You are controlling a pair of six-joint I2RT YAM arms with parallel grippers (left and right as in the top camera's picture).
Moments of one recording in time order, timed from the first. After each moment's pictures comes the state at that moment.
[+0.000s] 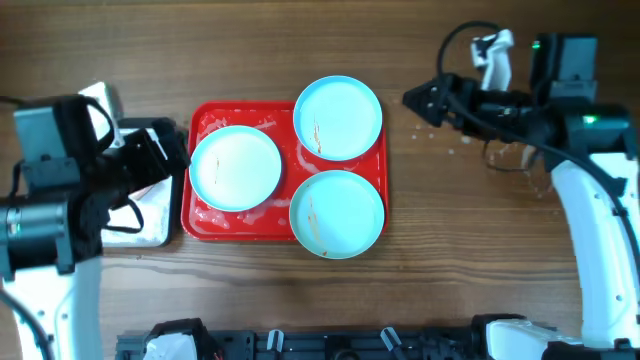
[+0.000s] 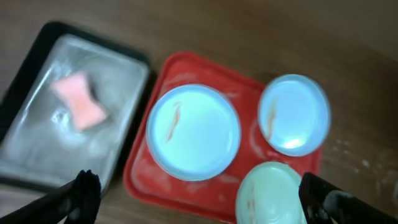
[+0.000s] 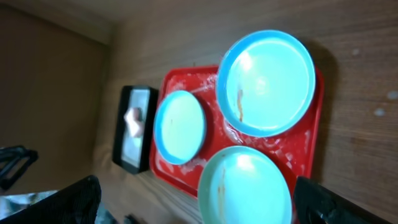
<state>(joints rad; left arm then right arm) 0.11 1.14 1.44 -1.22 0.09 -0.34 0.05 1.41 1.43 -0.94 -0.69 0.31</state>
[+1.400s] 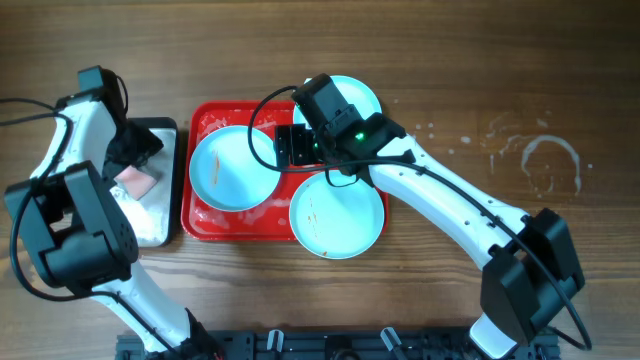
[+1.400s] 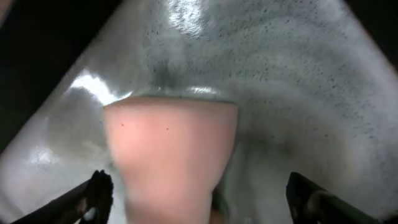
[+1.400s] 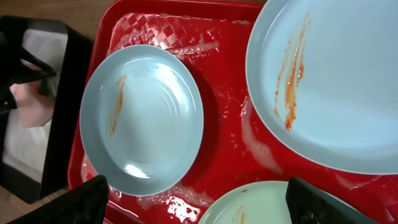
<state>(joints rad) 0.30 1.99 1.37 -0.87 -0.22 -0.50 0.71 1.80 1.43 -0.60 -0.08 0.55</state>
